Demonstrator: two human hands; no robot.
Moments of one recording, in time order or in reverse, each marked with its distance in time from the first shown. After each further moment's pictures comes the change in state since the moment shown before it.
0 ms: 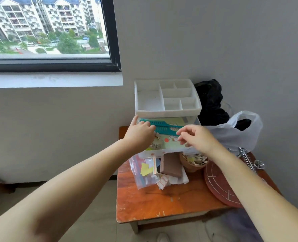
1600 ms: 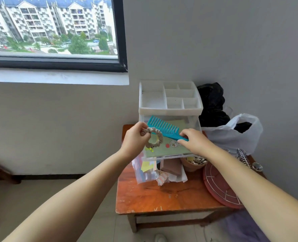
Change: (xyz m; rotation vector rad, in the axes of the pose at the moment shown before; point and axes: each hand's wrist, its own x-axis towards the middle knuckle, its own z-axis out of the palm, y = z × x) left_hand -0.040 0.015 -0.001 -0.988 0.327 -0.435; right_hand 0.014 0.014 0.007 -0.553 -0.055 -0.105
